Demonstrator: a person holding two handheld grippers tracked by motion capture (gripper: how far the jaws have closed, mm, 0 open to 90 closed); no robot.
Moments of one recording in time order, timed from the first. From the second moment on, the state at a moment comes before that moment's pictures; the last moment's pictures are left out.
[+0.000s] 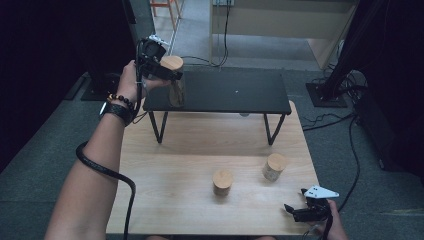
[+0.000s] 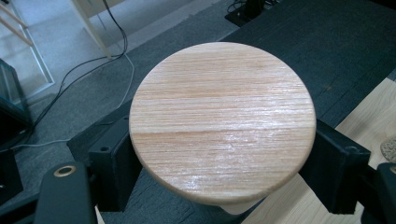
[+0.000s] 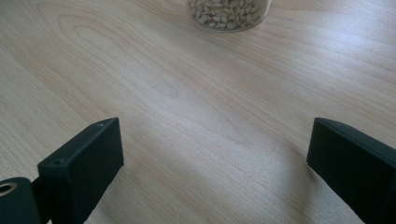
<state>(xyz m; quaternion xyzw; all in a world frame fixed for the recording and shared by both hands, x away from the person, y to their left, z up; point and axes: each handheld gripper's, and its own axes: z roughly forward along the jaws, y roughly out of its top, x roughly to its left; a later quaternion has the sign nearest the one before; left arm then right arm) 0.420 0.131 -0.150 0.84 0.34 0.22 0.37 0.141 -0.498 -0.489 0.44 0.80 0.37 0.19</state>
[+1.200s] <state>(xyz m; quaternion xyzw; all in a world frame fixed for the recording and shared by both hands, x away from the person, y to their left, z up) 0.385 0.161 -0.152 0.82 0.33 0.21 0.43 0.140 -0.497 -0.489 0.44 0.80 0.37 0.19</state>
